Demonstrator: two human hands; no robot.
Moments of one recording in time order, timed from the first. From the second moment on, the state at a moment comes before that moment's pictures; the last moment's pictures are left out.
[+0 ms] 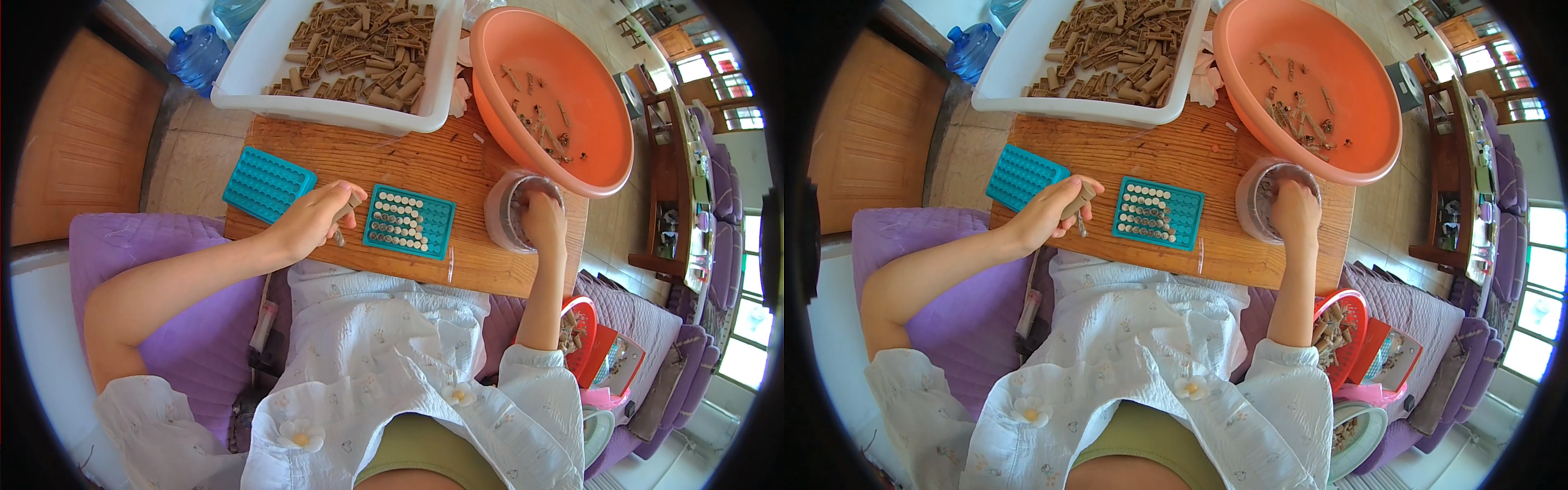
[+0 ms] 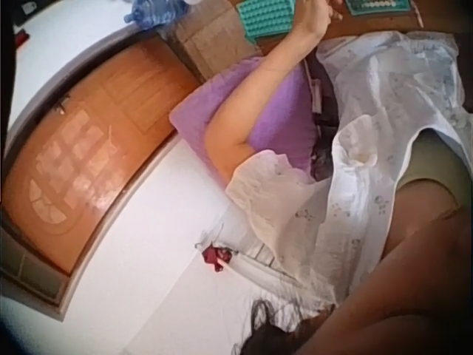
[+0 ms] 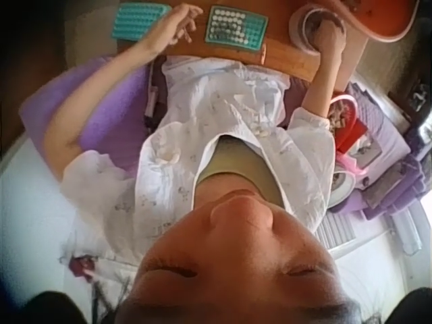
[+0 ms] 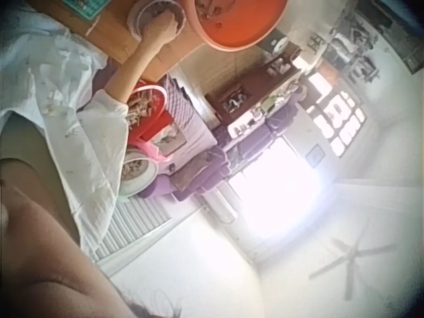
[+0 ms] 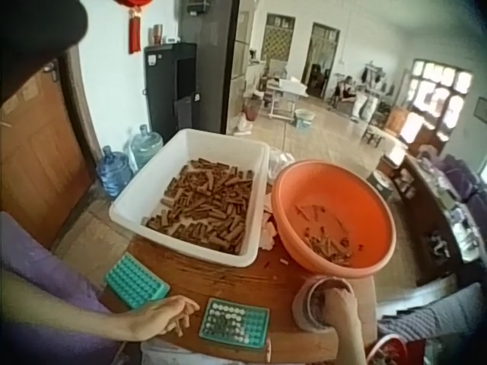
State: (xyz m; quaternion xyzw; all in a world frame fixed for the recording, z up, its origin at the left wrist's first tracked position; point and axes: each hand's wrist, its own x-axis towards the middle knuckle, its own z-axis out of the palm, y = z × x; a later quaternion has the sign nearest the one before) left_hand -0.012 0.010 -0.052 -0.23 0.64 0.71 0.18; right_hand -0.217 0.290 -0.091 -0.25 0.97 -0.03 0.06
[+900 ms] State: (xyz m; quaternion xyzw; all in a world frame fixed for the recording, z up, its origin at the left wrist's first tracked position) left_hand -0.009 0.005 -0.013 -0.25 0.32 0.88 0.24; right_hand -0.107 0.156 -0.026 -0.45 0.72 -0.53 0.06
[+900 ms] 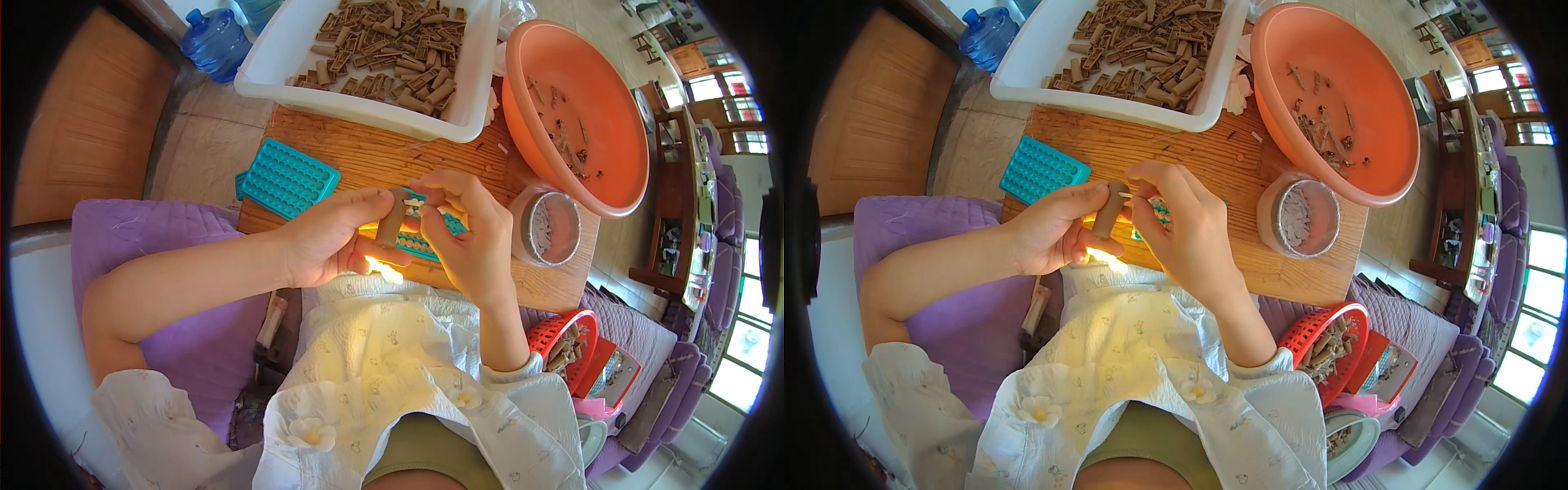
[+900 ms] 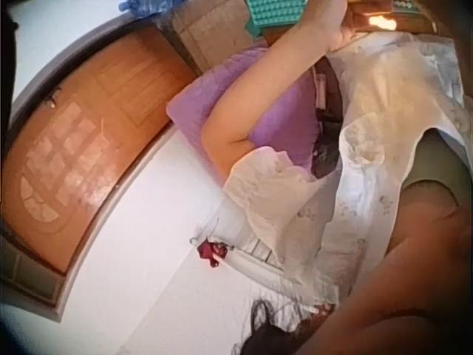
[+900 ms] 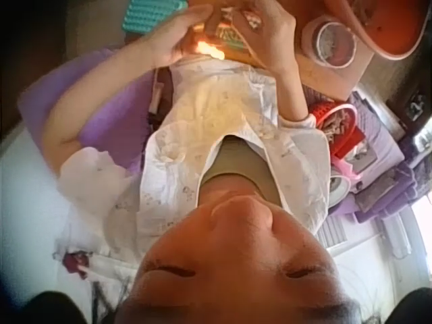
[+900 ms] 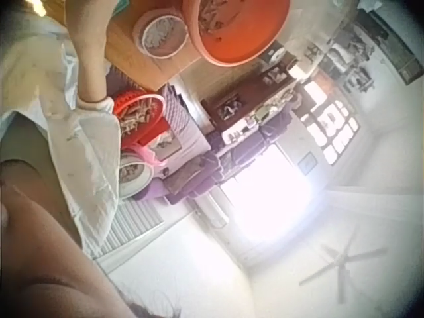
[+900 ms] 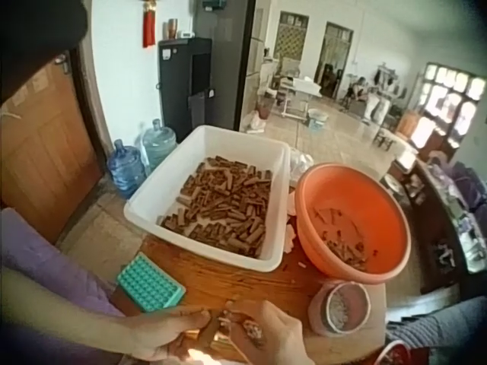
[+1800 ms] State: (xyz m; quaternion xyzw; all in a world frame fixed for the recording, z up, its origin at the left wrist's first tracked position) left_hand -0.005 0.006 -0.010 -0.24 0.39 0.85 0.26; right_hand -0.109 0.152 0.000 -0.43 0.74 -0.48 0.19
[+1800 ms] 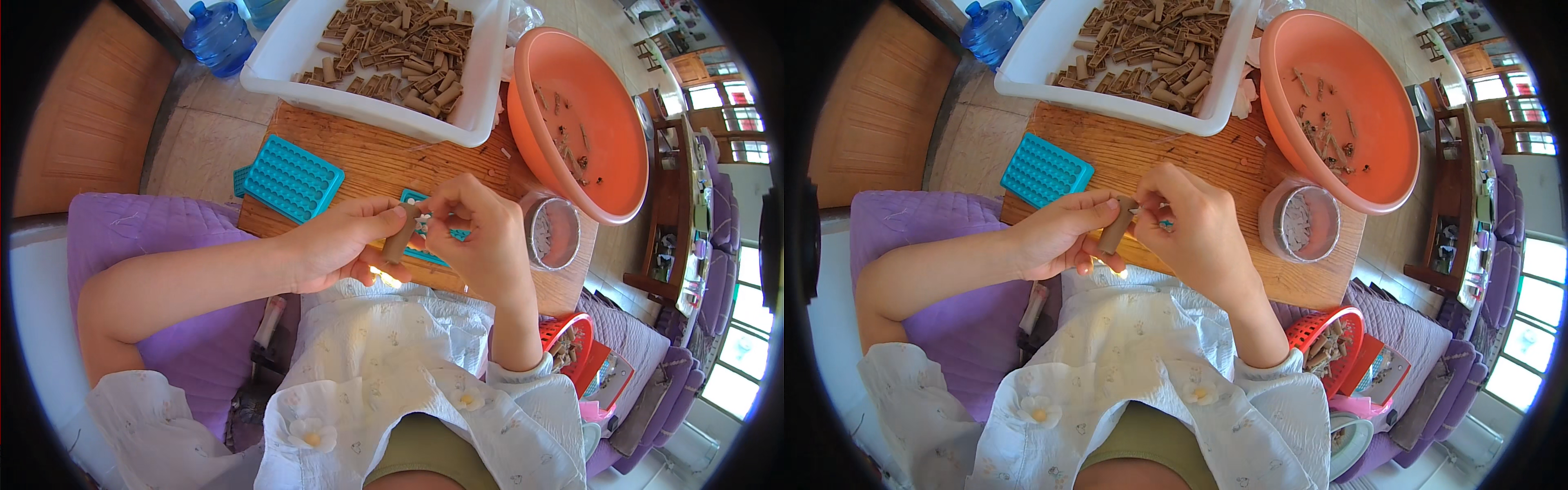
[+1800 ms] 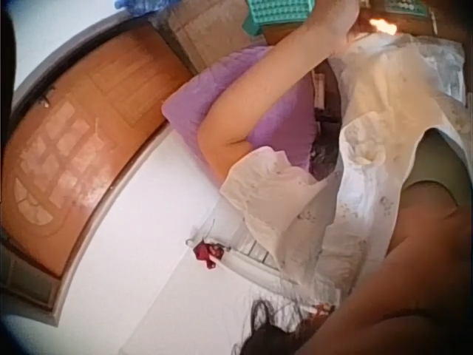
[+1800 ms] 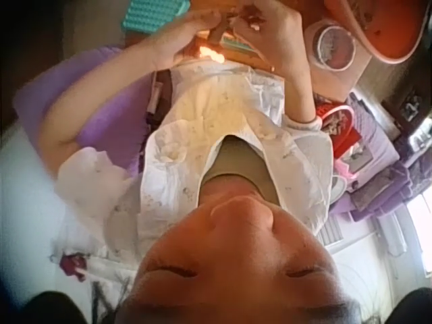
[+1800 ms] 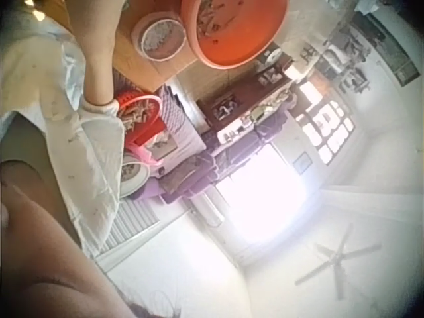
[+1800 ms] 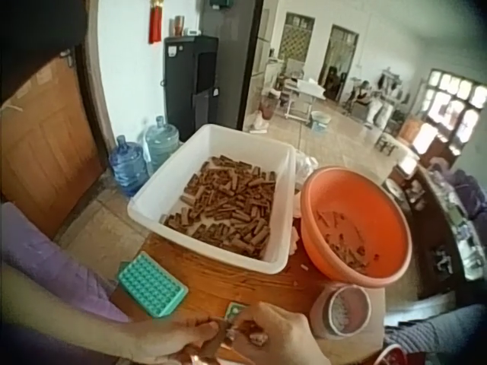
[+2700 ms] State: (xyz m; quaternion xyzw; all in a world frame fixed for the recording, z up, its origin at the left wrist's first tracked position) left_hand 0.013 0.015 -0.023 -0.31 0.39 0.78 0.39; right_hand -0.114 0.162 -0.040 -0.46 0.63 -0.46 0.43
